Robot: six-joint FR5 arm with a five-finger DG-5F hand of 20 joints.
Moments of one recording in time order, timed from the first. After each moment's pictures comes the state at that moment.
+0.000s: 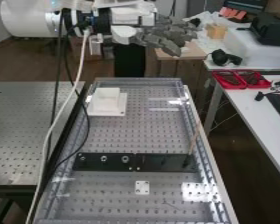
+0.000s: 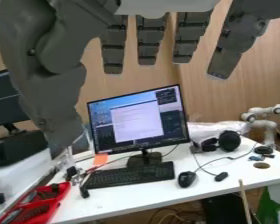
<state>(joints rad) 1.60 -1.74 -1.65 -2.91 -1.51 -0.60</state>
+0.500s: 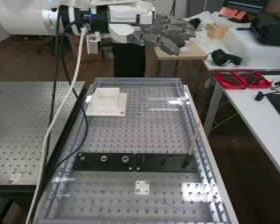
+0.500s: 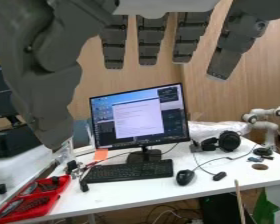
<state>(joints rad) 1.59 -1.73 -1.64 -2.94 -1.54 -0.64</state>
